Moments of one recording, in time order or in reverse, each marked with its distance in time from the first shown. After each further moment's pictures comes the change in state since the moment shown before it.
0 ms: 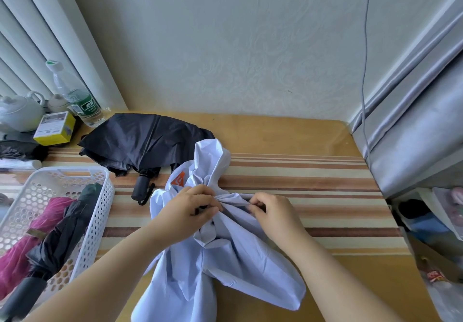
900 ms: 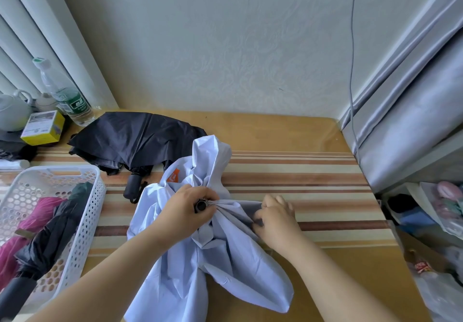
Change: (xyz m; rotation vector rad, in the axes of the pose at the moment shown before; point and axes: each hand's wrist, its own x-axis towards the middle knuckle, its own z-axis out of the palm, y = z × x) left_hand -0.001 0.025 0.010 -0.085 0.093 -0.163; right_hand -0.020 0.016 -0.001 -0.496 -0.155 0.001
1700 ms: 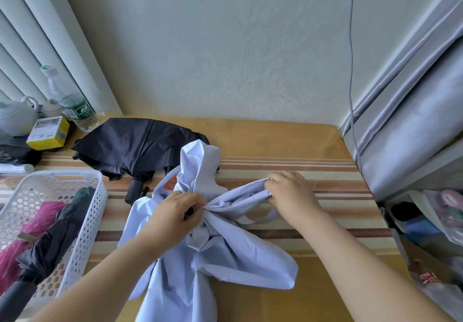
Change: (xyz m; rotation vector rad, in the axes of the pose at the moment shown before) left_hand -0.008 -0.011 -0.014 0.124 0.102 0.124; right_hand 0.034 0.028 -0.051 -0.186 0.274 -0.261
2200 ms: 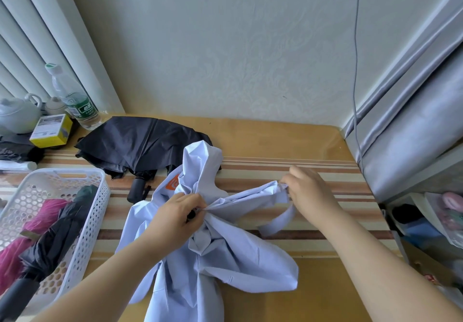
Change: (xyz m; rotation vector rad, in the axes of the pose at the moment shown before) left_hand -0.005 -0.006 0.006 0.041 0.024 0.067; right_hand -0.011 0.027 0.001 0.122 0.147 0.012
